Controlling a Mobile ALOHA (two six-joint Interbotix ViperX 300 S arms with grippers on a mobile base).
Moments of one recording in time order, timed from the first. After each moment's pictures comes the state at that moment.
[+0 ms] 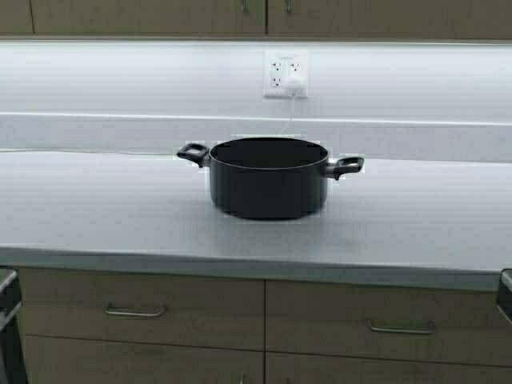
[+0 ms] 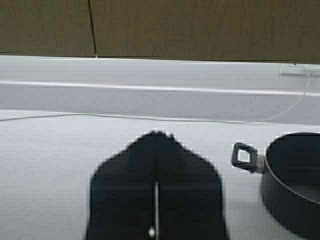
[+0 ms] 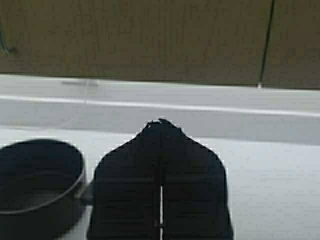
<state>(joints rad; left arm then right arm) -0.01 -0.92 1.18 0.02 -0.28 -0.01 0.00 -0.96 1.17 -0.10 -0.24 0.06</state>
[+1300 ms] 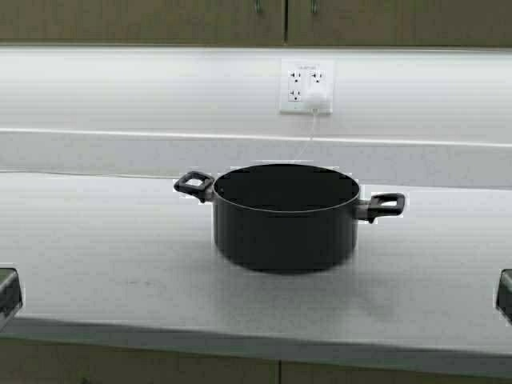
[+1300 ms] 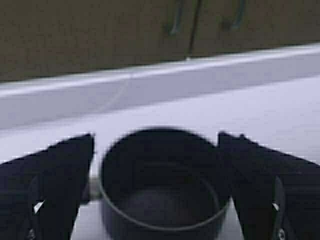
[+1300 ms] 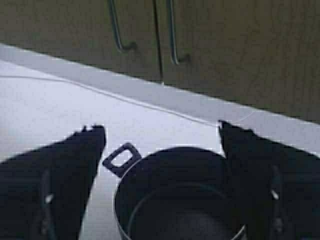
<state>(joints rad) -0.60 -0.75 1.13 0.02 -0.30 -0.09 0.50 -0.91 1.13 0.00 -0.15 0.07</state>
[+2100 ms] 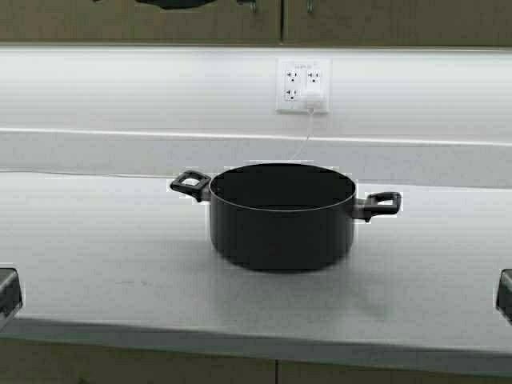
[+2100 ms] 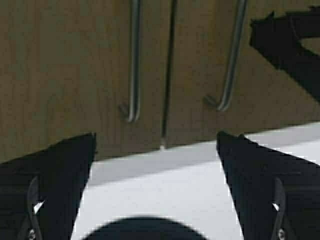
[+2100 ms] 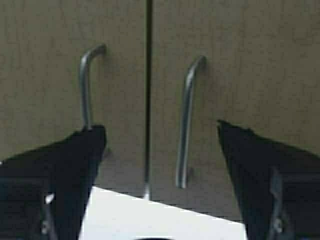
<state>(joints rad) -0.72 -0.13 0.80 -0.26 -0.75 0.13 0.84 -0.20 0.66 1.00 -0.79 -0.91</state>
